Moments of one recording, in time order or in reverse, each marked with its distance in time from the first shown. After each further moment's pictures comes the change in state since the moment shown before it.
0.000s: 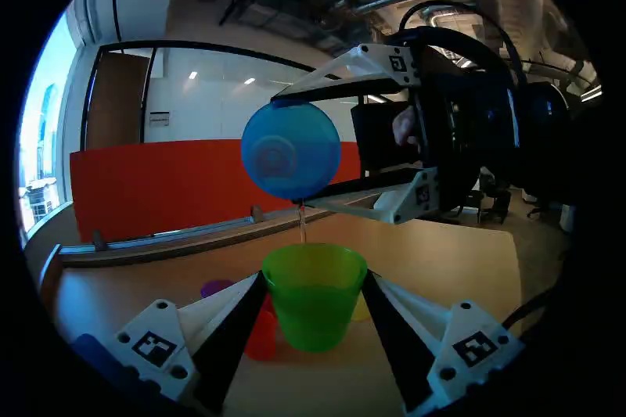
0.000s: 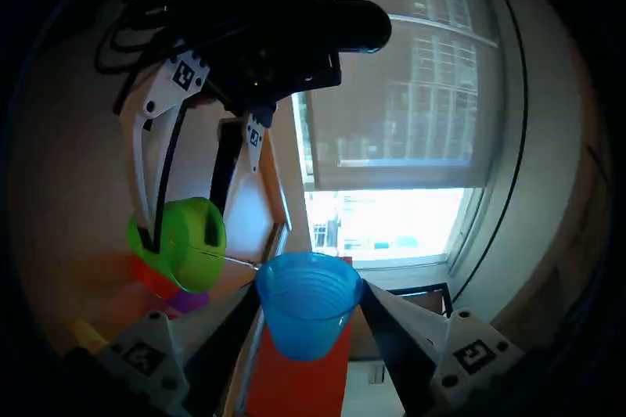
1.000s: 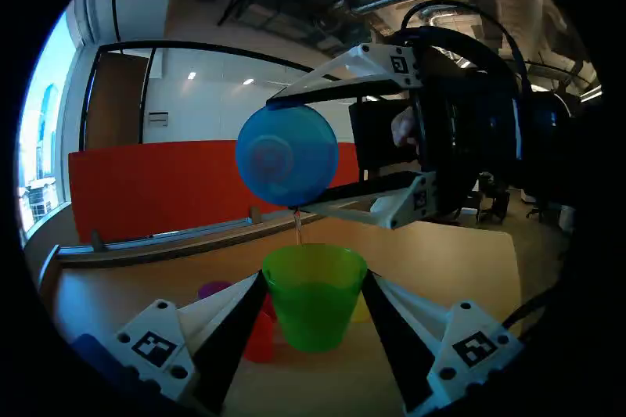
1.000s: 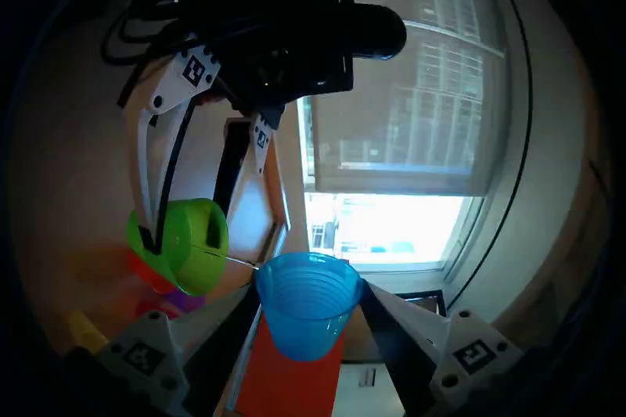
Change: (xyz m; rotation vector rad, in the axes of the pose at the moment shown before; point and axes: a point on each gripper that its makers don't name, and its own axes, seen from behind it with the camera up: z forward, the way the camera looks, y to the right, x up) left arm 0.002 0.002 0.003 -0.006 0.004 0.000; right arm -0.007 -0.002 0.005 0.000 -0.004 -0.048
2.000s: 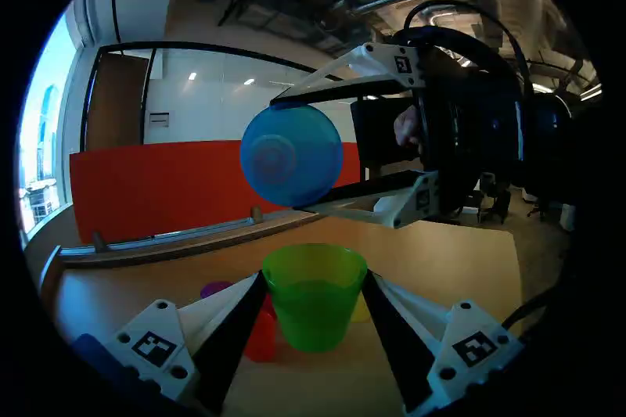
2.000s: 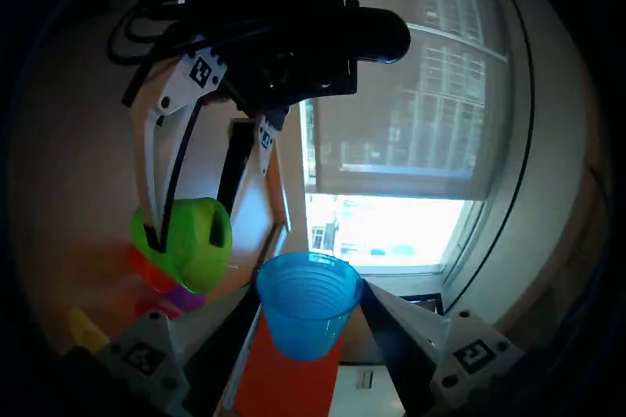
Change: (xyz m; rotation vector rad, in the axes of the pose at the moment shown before) left arm 0.000 -0.002 -0.002 0.007 -0.001 0.004; right arm -0.004 0.000 0.001 0.003 0.002 -0.014
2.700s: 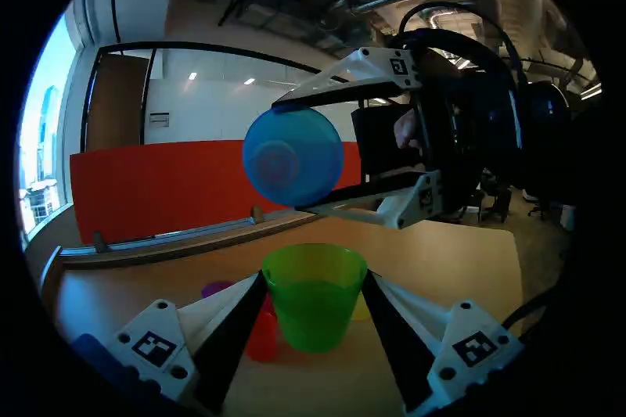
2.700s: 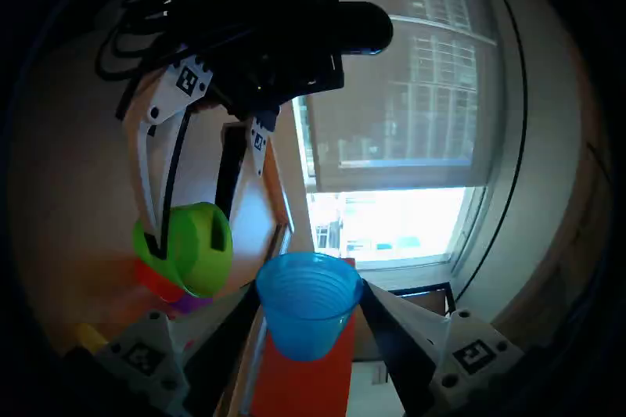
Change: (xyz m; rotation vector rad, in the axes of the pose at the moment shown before) left arm -0.001 0.001 0.000 0.003 -0.002 0.002; right arm 0.008 0.002 -0.006 0.002 0.011 0.094
